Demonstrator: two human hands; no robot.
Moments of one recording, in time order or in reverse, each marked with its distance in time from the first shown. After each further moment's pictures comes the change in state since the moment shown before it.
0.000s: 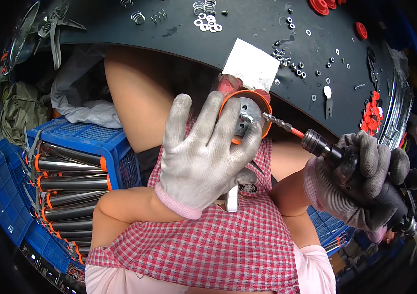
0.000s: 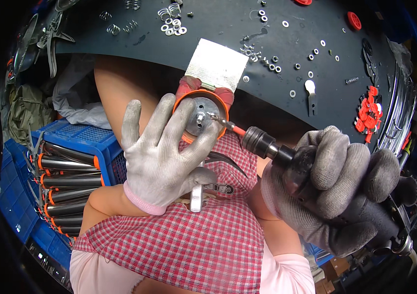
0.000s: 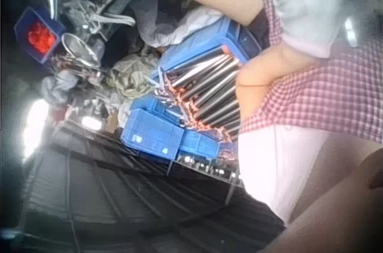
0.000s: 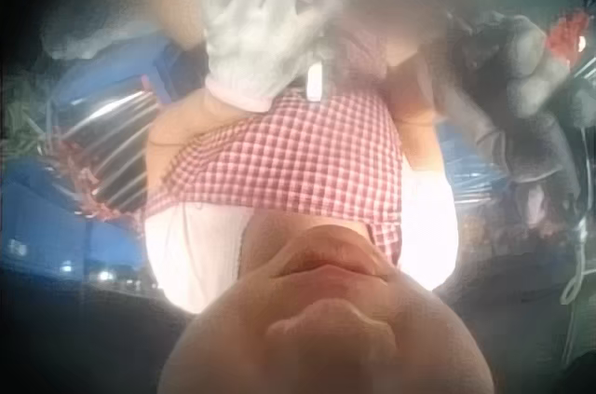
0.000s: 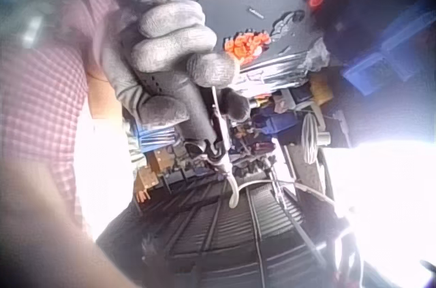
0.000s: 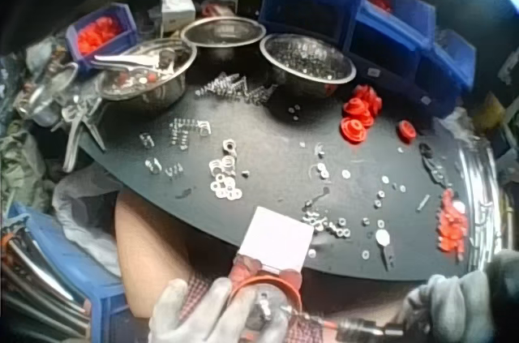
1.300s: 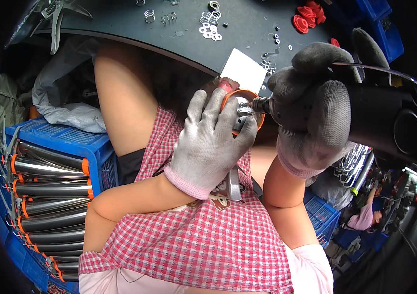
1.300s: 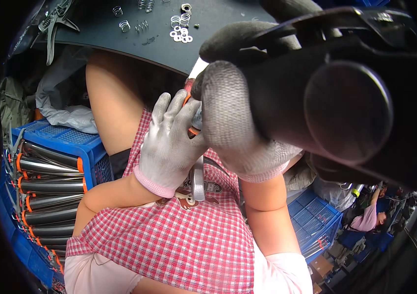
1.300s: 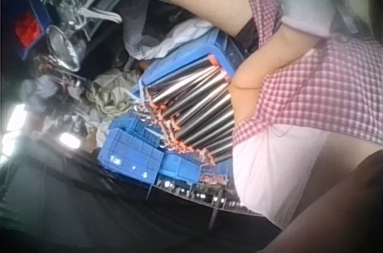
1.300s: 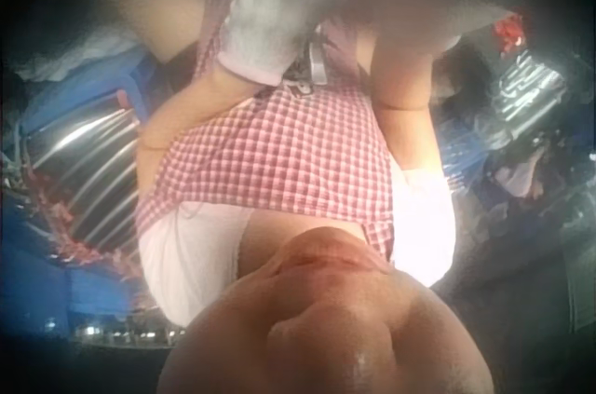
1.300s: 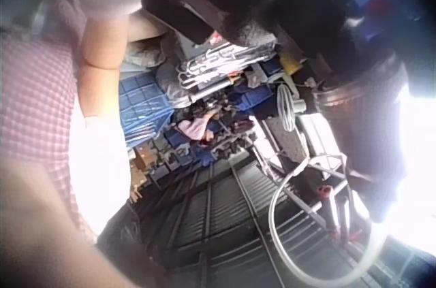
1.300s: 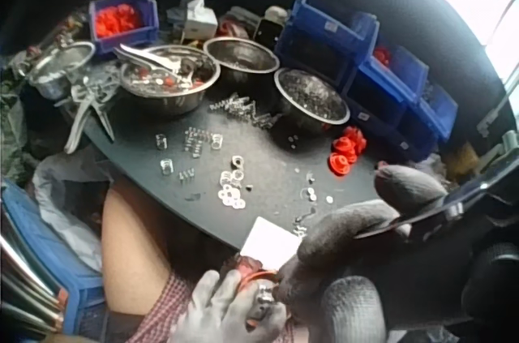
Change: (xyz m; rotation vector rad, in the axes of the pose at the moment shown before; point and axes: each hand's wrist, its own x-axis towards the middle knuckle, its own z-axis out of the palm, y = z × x) left_hand 0.005 0.007 0.029 -0.317 0.378 -0.126; right_hand 0.006 0.050 0.054 -0.498 -0.003 0.164
